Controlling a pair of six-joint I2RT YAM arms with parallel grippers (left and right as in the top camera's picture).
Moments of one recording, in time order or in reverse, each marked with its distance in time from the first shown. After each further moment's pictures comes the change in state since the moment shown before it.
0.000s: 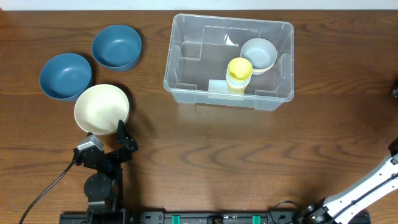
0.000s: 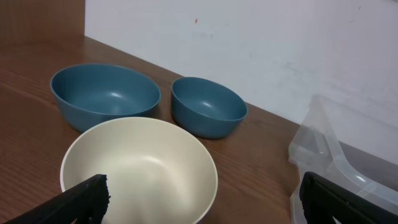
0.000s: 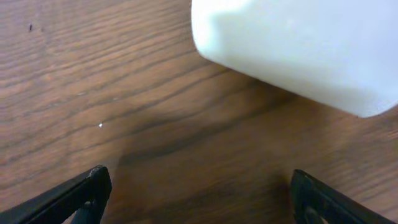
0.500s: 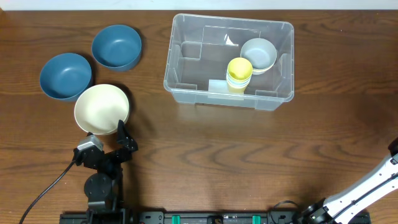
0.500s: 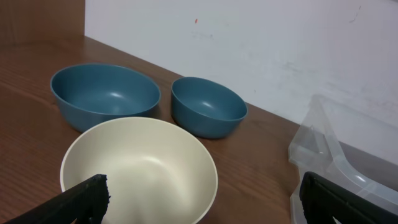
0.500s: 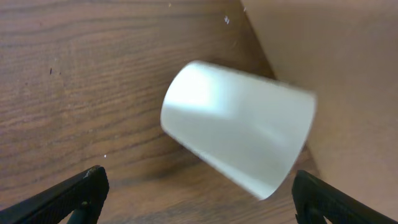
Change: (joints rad) left arm 0.000 0.000 0.000 0.000 0.000 0.000; right arm 0.001 0.000 0.295 -0.306 0.047 -0.111
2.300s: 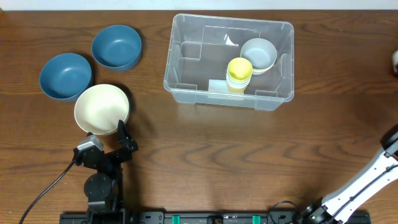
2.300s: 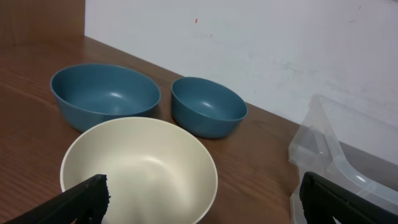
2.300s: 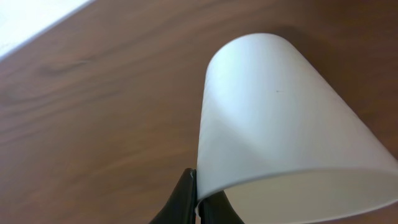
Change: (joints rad) left arm 0.000 0.000 0.000 0.000 0.000 0.000; right arm 0.110 0.031 0.022 -0.102 -0.226 0.323
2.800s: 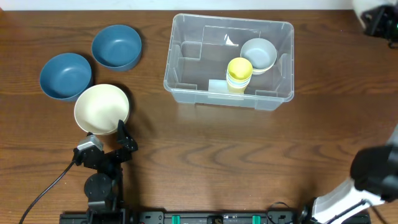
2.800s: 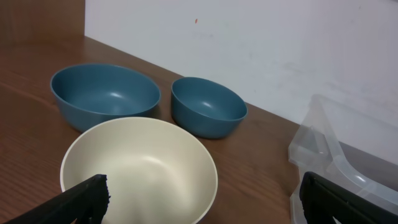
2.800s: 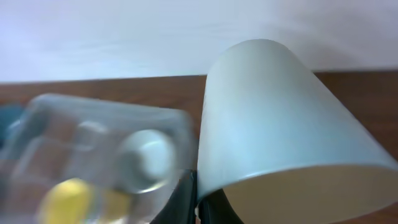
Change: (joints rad) left arm 0.000 0.000 0.000 0.000 0.000 0.000; right arm 0.405 -0.618 0.003 -0.454 0.015 0.002
